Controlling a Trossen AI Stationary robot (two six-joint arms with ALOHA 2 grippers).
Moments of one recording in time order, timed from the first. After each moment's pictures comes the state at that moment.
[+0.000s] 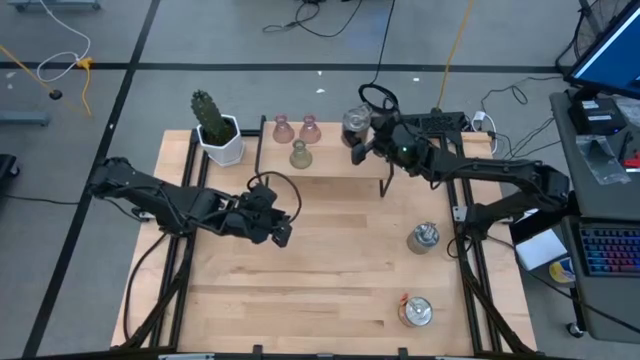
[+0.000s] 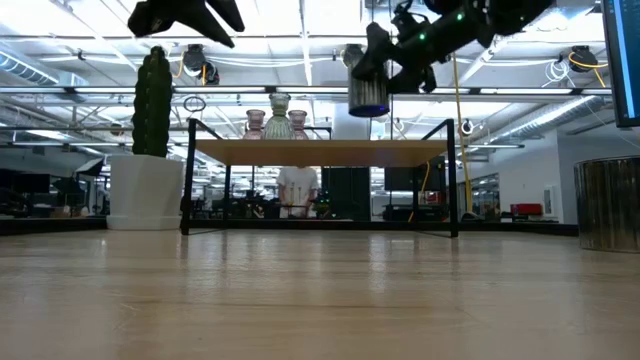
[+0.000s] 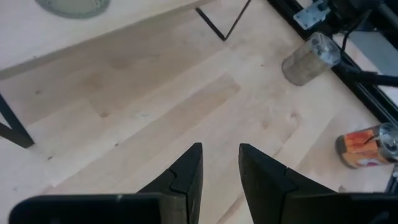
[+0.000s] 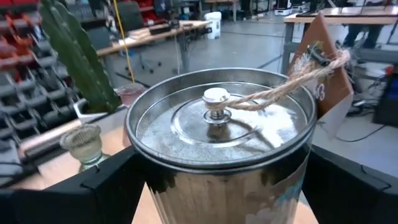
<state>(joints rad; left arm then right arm) -0.31 1.36 1.24 -0.78 -0.52 -1.10 -0.37 1.33 0.91 0.27 0.38 0.20</state>
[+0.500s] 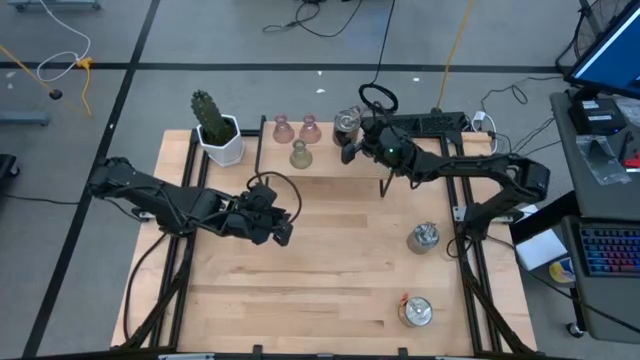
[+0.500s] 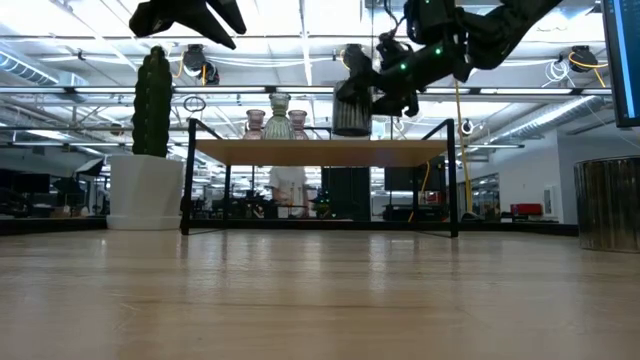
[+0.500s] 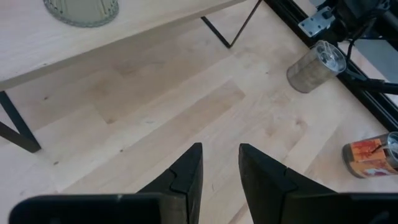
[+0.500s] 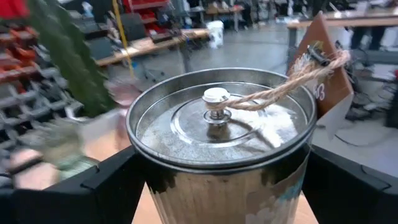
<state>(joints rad) -0.31 1.36 1.24 -0.78 -0.55 -1.10 -0.41 1.50 0.88 0.51 0.36 0.20</state>
